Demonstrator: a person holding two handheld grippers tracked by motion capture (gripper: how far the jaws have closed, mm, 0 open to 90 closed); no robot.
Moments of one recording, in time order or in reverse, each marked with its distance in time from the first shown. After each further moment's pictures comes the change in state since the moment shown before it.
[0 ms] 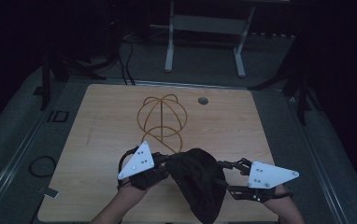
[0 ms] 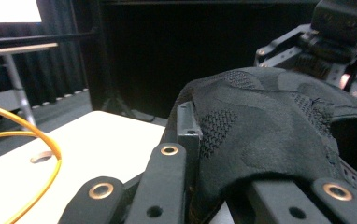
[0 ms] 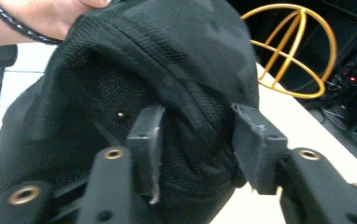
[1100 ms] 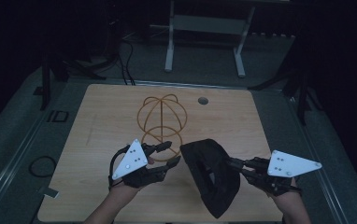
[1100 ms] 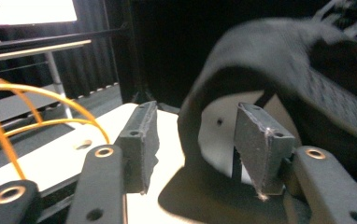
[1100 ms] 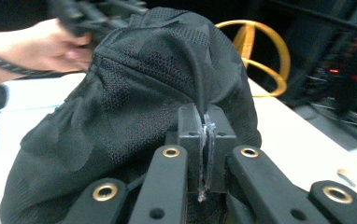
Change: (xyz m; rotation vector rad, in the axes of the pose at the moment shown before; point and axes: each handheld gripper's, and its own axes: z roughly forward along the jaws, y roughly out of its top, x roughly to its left) left arm 0.008 -0.001 -0.017 0.040 0.136 0.025; right arm -0.021 0.000 -0.031 -0.079 -0.088 0.155
